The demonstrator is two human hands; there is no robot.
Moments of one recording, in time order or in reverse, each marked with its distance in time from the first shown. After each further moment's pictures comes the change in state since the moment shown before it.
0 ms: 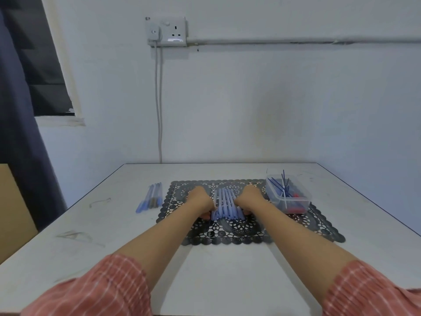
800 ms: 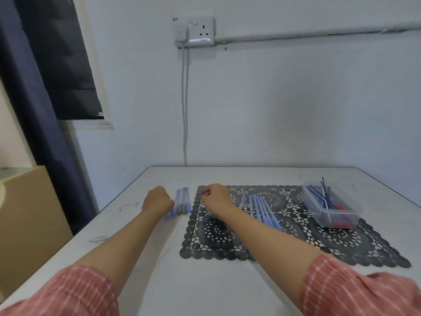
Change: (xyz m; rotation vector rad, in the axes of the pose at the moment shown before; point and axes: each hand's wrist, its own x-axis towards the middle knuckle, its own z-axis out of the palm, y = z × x) left_hand 0.043 -0.111 -0.137 0.257 0.412 -0.020; right_hand 0.003 -0.133 0.075 0.359 -0.016 -0.378
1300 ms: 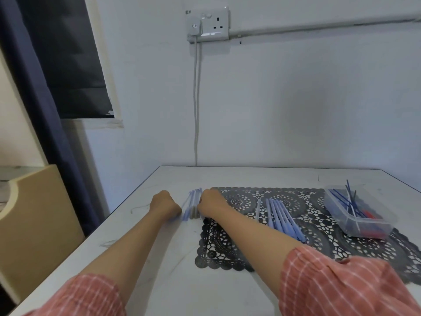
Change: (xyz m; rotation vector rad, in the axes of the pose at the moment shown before) left_hand 0.025 -0.020 -0.001 0.079 -0.139 -0.088; right_hand 0.027 -0.032 0.038 -0.384 -0.247 0.033
